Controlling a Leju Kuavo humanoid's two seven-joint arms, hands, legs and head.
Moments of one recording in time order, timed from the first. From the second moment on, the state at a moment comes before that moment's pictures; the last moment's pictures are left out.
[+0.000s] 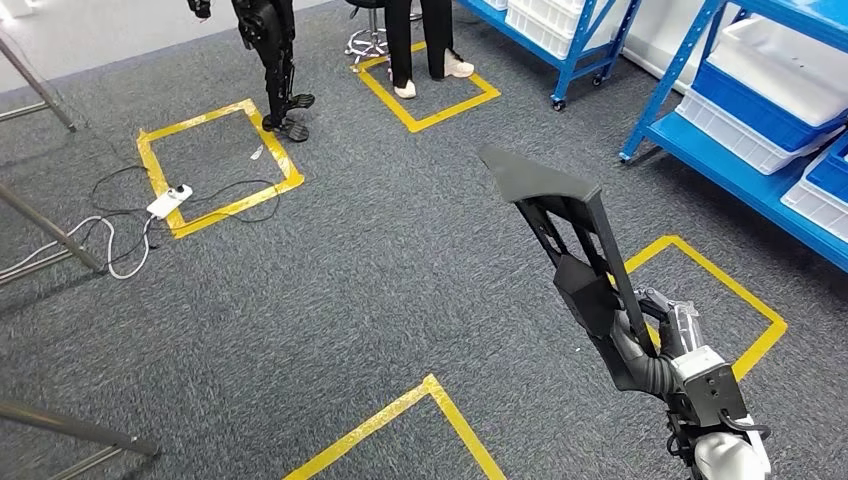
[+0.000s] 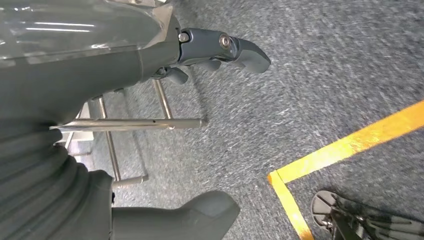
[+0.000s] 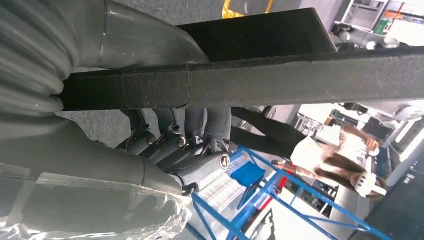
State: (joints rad) left arm -0.09 0.01 -1.32 -0.07 1.30 0.33 -0.01; right arm -0.02 -0.20 -0.30 -1.65 0.18 0.18 -0.54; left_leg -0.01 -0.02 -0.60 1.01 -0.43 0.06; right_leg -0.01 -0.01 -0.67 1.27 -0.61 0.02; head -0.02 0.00
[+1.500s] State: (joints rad) left arm -0.09 0.02 -1.38 -0.07 1.30 0.31 -0.02; right arm 0.08 -0.19 -0.36 -1.73 0.17 0.18 -0.54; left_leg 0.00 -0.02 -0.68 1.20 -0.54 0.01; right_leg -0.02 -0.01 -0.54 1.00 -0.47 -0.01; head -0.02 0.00
